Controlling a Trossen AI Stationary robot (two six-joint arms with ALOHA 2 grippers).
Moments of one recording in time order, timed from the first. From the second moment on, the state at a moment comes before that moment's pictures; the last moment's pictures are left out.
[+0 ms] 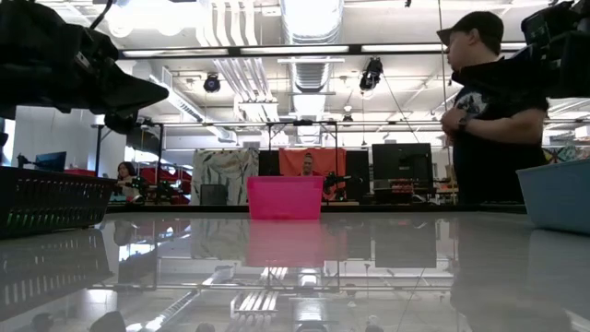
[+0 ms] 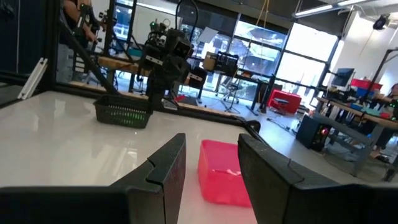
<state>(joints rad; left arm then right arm) 0.24 0.28 0.01 0.28 0.11 -0.17 -0.19 0.07 0.01 0.14 -0.10 -0.25</state>
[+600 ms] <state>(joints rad) 0.24 0.31 0.01 0.28 0.09 -0.17 -0.19 0.08 0.01 0.13 -0.10 -0.27</state>
